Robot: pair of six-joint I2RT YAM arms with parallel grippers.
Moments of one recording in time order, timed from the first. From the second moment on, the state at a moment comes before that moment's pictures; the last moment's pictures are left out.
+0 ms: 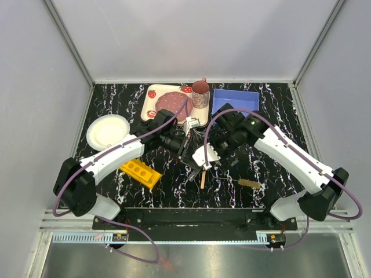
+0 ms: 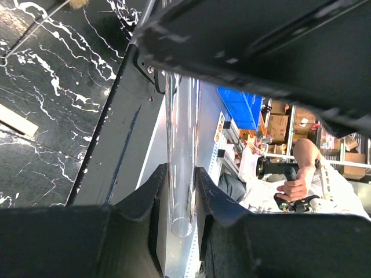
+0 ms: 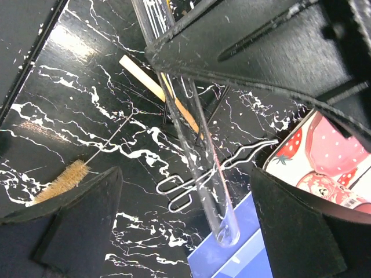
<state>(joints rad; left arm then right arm) -0.67 1.44 1.07 -0.42 1.06 -0.52 0.77 1.41 1.53 -1.29 -0.43 -1.43</state>
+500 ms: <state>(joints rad) -0.69 1.46 1.10 -0.45 1.09 -0.51 0.85 1.42 1.42 -1.19 -0.23 -1.44</state>
